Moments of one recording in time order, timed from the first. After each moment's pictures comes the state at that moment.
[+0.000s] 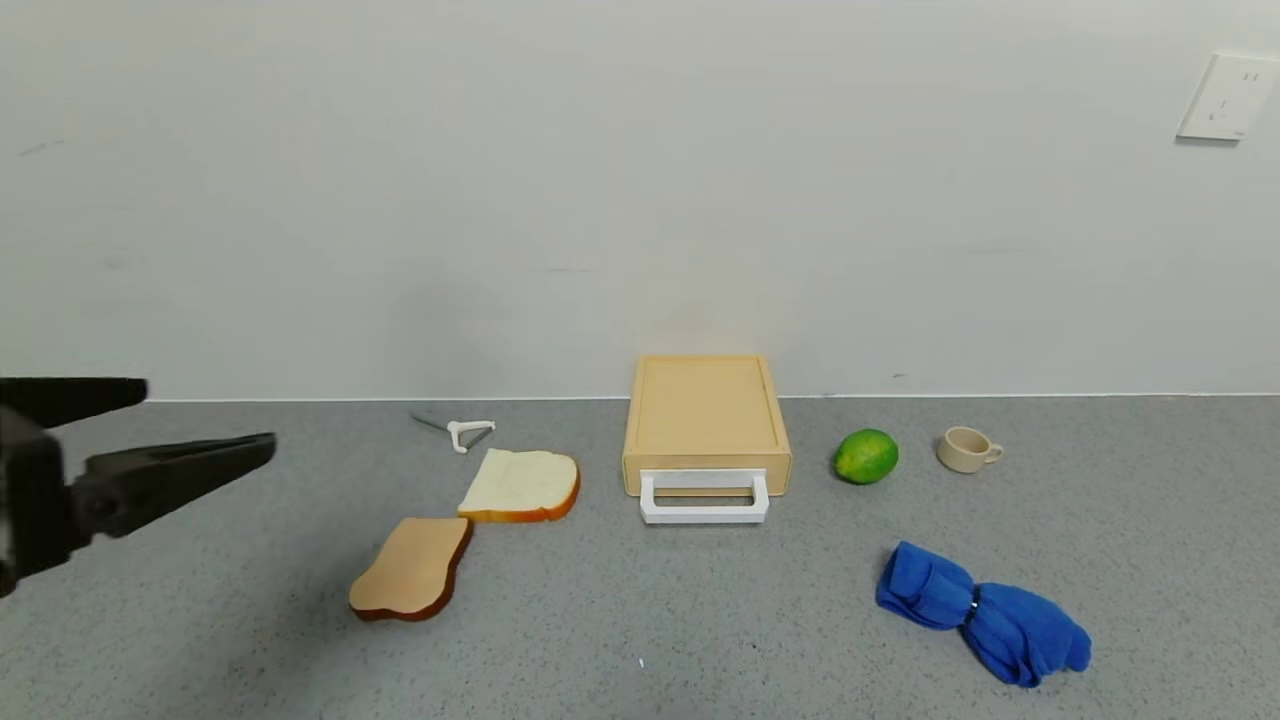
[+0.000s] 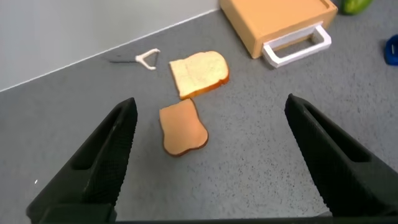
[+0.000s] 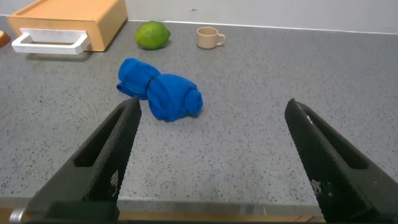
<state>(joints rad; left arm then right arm) -0.06 1.10 -1.00 0.28 -0.21 0.22 0.00 0.00 0.00 0.00 0.00 -0.01</state>
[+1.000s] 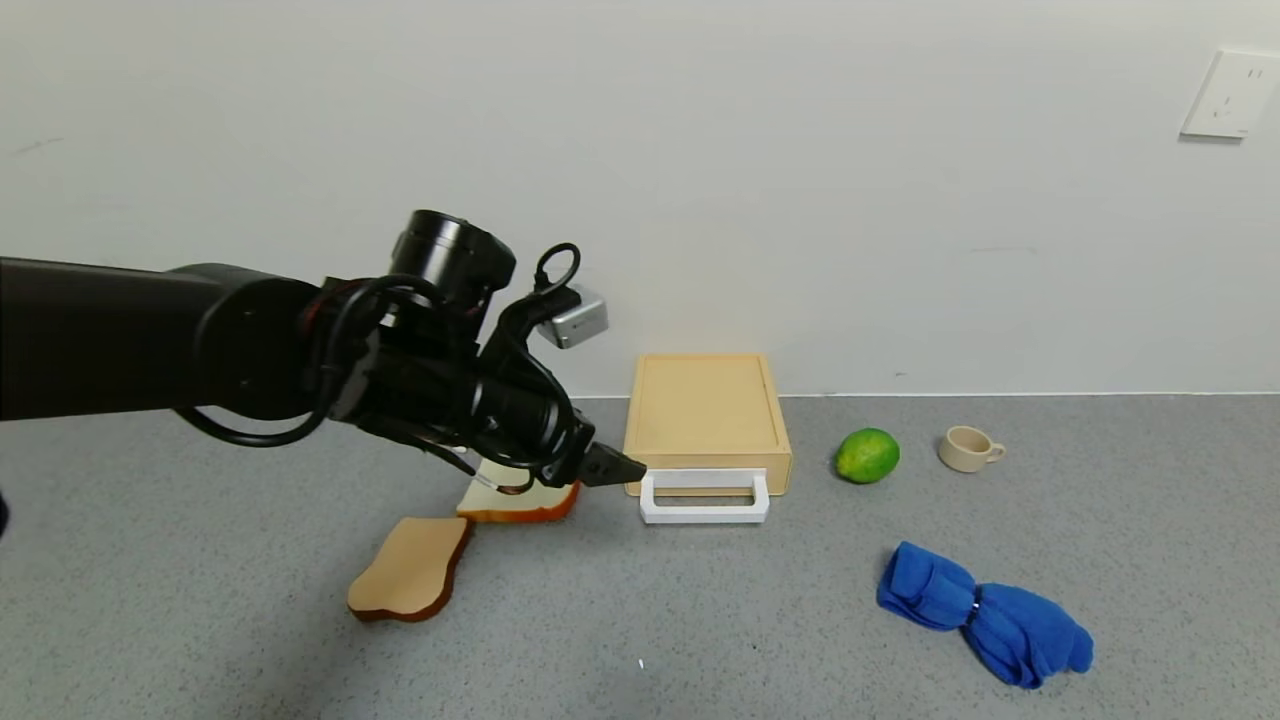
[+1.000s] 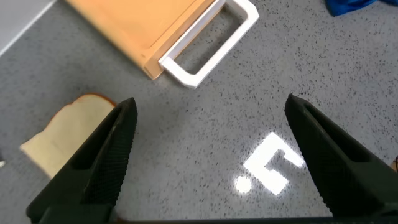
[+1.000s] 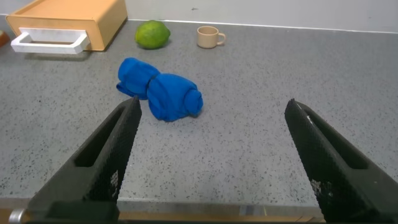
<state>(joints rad) -0.44 1.88 -1.42 0.28 -0.26 0.29 0.00 0.00 0.00 0.00 0.00 -0.01</state>
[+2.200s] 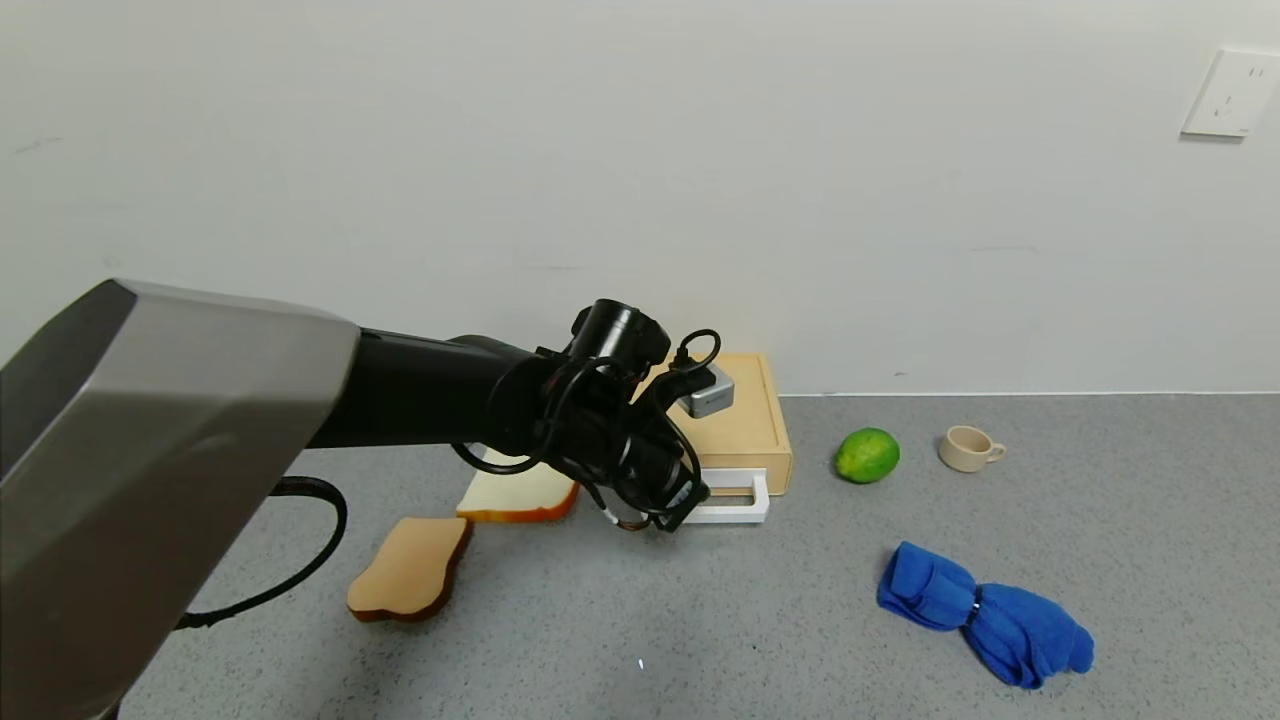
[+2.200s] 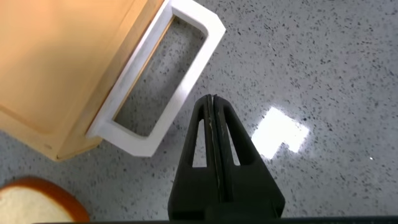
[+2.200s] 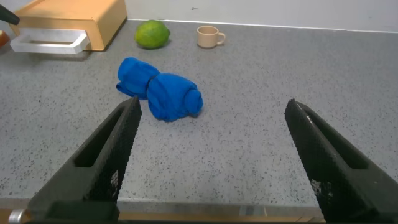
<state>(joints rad) -0.57 2.19 -1.65 0.28 -0.26 0.37 0.00 0.00 0.00 0.00 0.00 -0.01</state>
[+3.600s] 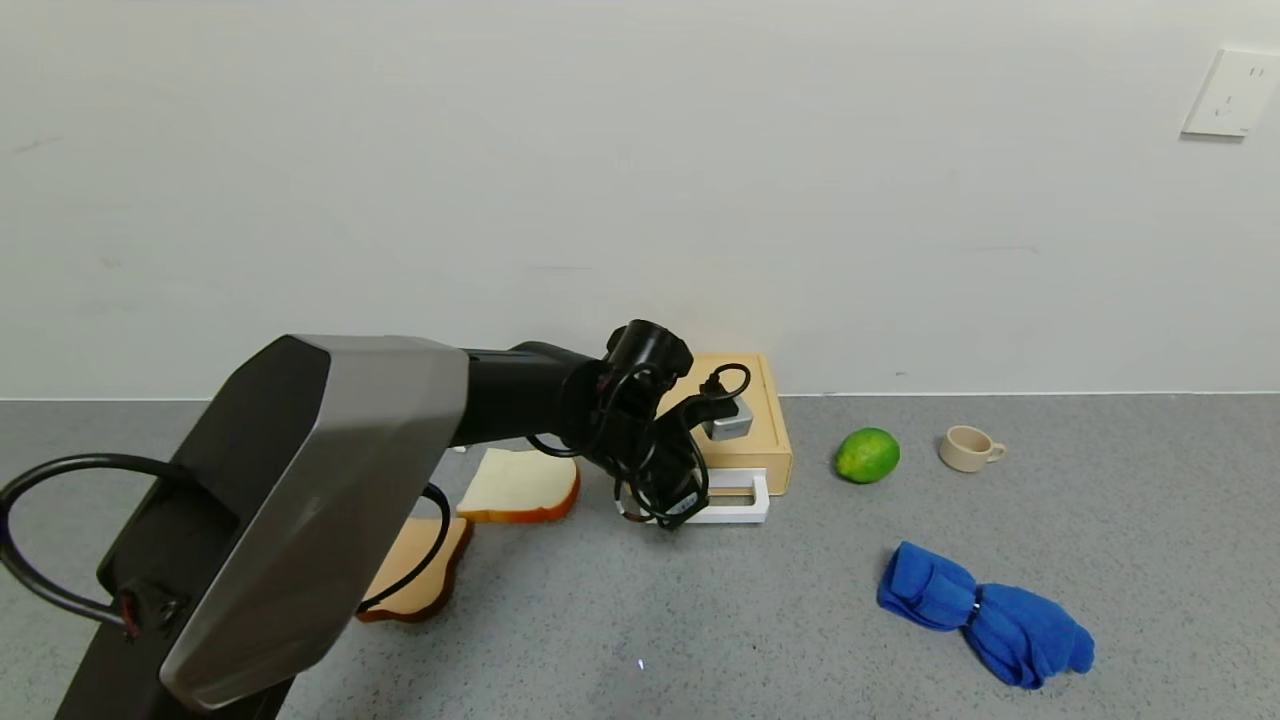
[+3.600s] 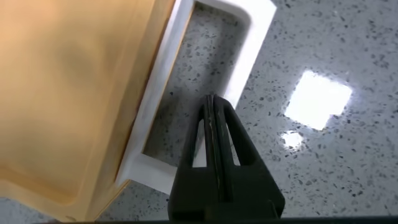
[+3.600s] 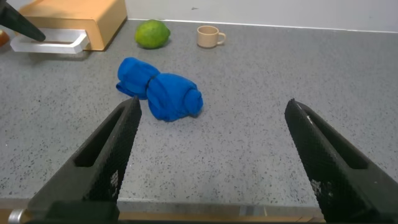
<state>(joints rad) -0.55 2.41 -1.96 0.48 -0.21 0.61 0.00 0.00 0.00 0.00 0.00 -0.01</state>
